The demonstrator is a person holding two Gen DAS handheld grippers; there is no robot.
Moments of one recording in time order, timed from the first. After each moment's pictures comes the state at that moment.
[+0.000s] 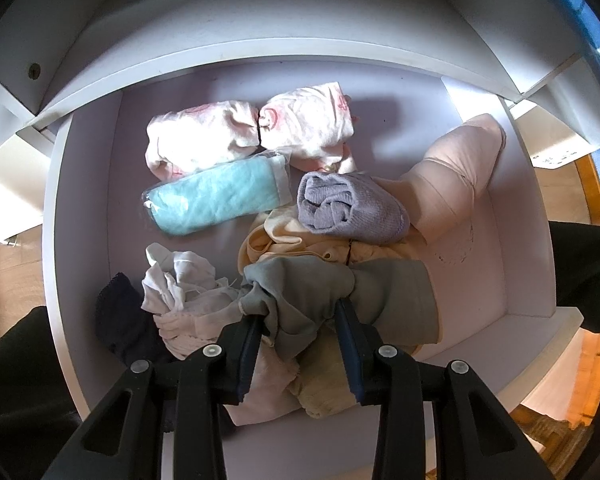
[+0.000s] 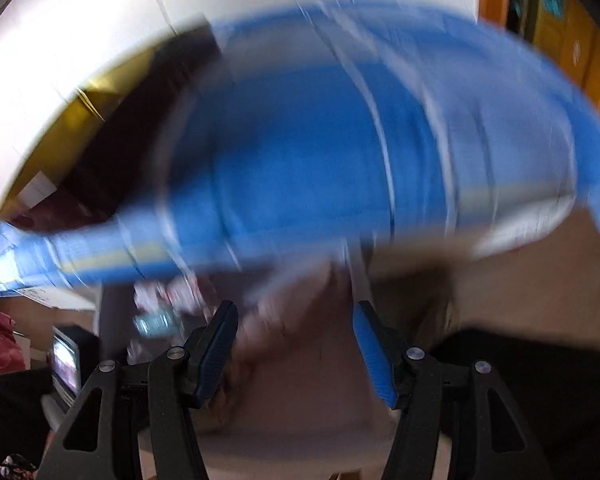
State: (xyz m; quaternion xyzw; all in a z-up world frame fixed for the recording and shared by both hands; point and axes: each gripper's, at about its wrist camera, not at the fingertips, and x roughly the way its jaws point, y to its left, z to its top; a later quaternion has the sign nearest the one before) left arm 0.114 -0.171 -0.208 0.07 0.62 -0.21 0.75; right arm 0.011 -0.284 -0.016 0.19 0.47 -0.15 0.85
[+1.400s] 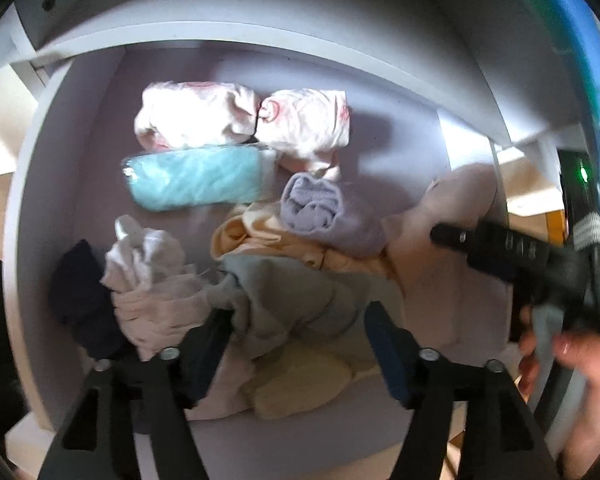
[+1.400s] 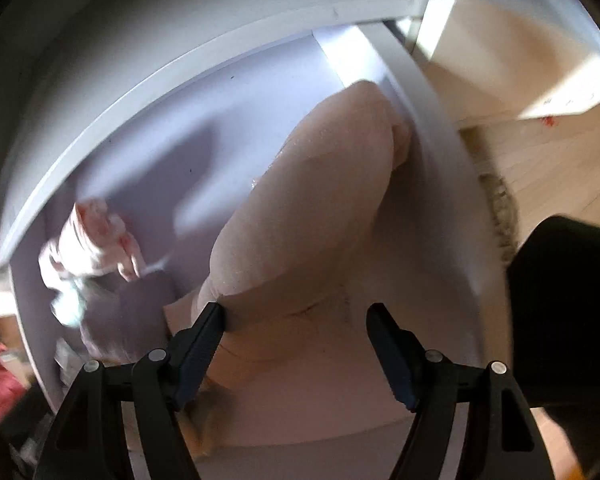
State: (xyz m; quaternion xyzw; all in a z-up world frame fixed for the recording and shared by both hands) left arm 0.117 -0.152 -0.213 -0.07 0.64 -0.22 0.73; right arm 0.070 -0.293 -0.175 0.26 0.61 -0.18 0.73
